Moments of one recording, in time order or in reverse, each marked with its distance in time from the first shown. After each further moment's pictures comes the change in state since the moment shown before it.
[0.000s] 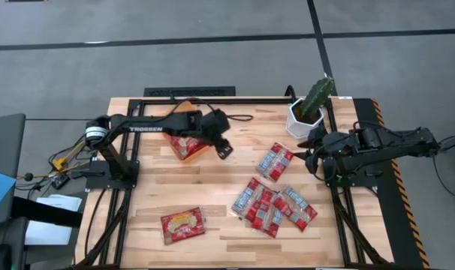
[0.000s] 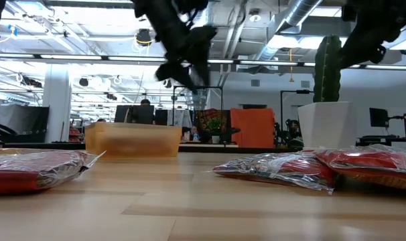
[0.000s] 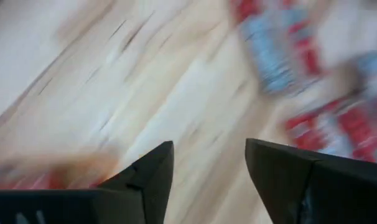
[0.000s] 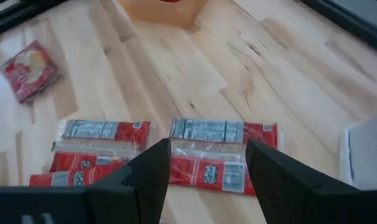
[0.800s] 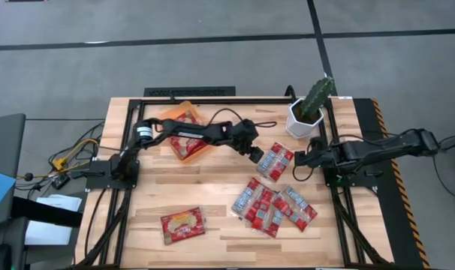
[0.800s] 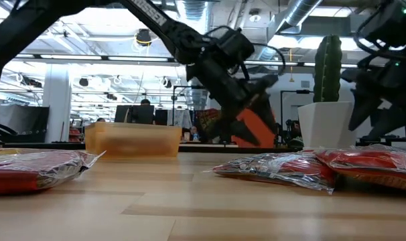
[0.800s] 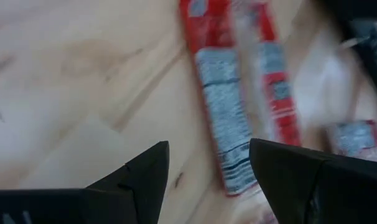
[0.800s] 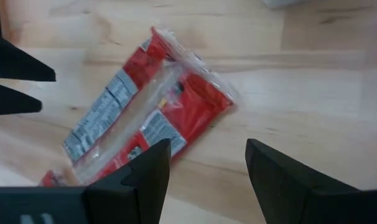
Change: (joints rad) left arm 0.022 0.504 0.227 0.383 0.246 -0.241; right arm 0.000 0.039 -0.371 0.083 0.101 0.914
